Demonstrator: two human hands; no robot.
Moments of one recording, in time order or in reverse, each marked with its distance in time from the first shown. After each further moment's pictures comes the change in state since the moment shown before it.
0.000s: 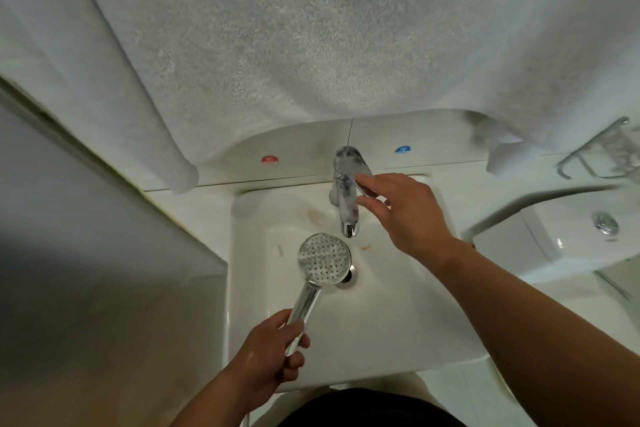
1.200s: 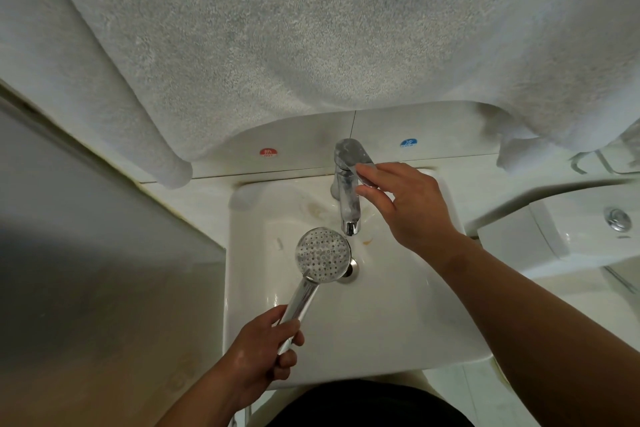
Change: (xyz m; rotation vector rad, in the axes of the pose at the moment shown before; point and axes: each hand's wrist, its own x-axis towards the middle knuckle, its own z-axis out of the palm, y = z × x) left_hand -0.007 0.012 -0.001 0.020 0.016 -0.015; right_hand 0.009 0.003 0.000 0.022 0.031 -0.028
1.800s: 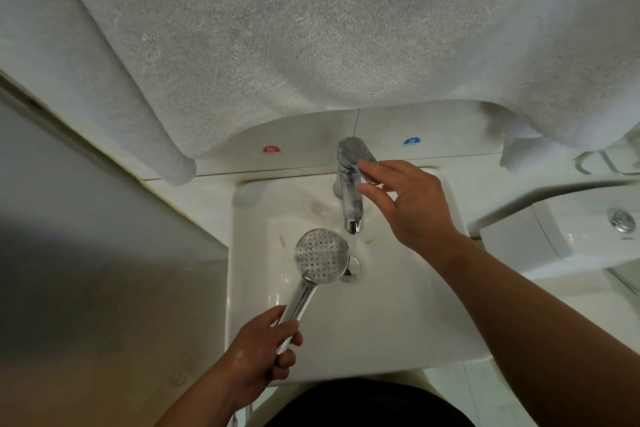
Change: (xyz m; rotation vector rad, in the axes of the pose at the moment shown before) left_hand -0.005 -0.001 -0.002 -0.002 0.019 -0.012; right_hand 0.000 -0.010 -0.001 0.084 0.006 0.064
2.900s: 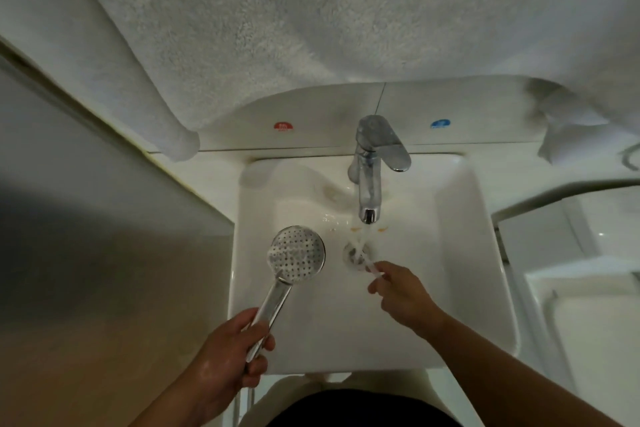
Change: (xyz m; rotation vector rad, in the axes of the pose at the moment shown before) left_hand 0.001 -0.027 -0.039 -0.129 0.162 0.012; right_hand -0.125 0.060 0.097 0.262 -0.623 0.833
